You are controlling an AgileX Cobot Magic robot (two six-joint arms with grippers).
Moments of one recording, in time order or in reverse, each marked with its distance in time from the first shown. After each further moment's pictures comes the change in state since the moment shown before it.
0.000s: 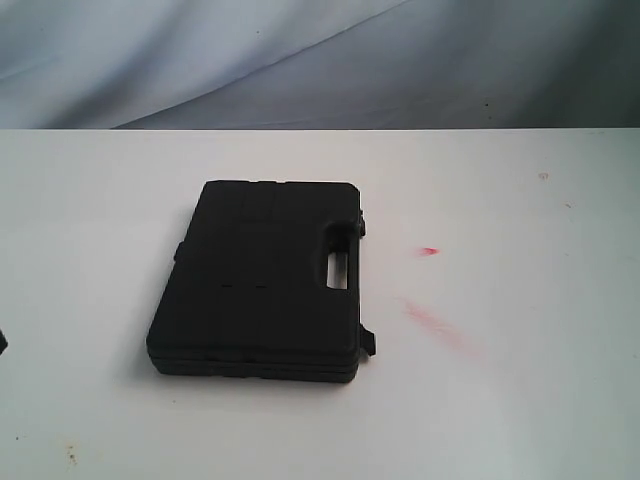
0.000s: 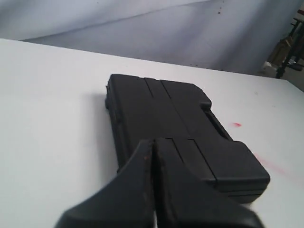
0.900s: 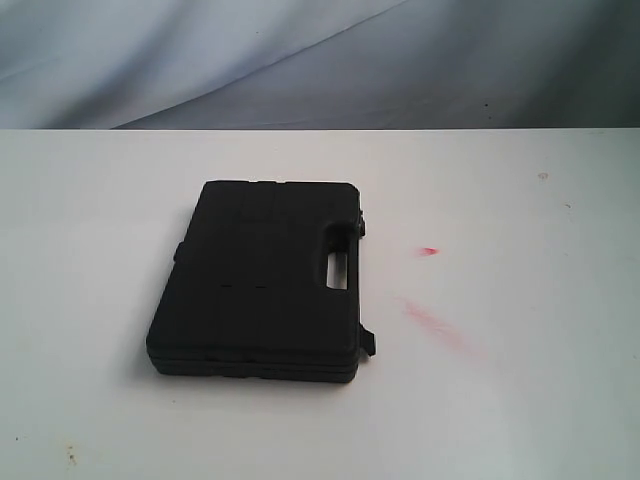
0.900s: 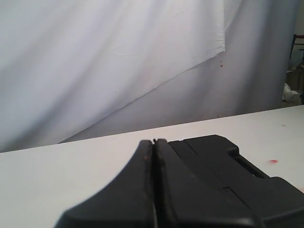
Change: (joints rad) left arm 0.058 -0.344 0.026 0.067 0.046 0.264; right arm 0.000 0.000 0.000 0.000 0.000 0.000
